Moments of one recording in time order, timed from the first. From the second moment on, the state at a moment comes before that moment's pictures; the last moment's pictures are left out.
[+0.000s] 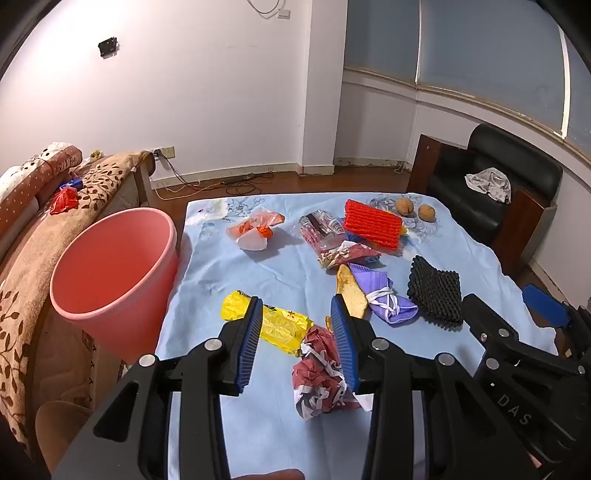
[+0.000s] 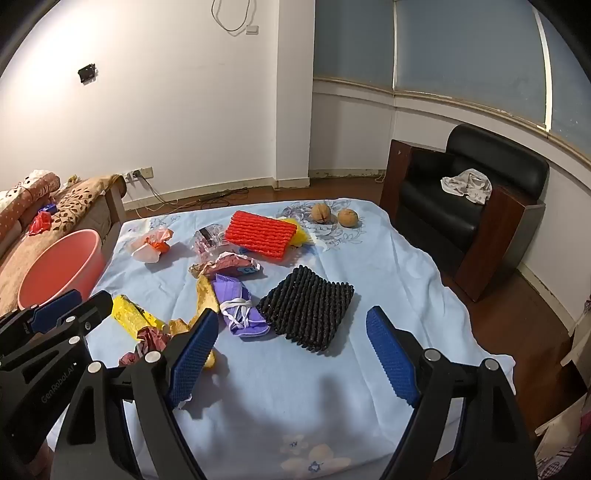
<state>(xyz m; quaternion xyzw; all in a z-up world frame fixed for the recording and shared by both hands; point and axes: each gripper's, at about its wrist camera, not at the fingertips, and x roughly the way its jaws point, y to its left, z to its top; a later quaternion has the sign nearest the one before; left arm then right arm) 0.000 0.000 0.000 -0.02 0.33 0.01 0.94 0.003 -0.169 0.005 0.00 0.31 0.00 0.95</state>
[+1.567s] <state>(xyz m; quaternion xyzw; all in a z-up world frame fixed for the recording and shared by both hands) 0.000 0.000 0.000 -0.03 0.33 0.01 0.94 0.001 -0.166 0.006 -0.01 0.31 0.00 0.95</state>
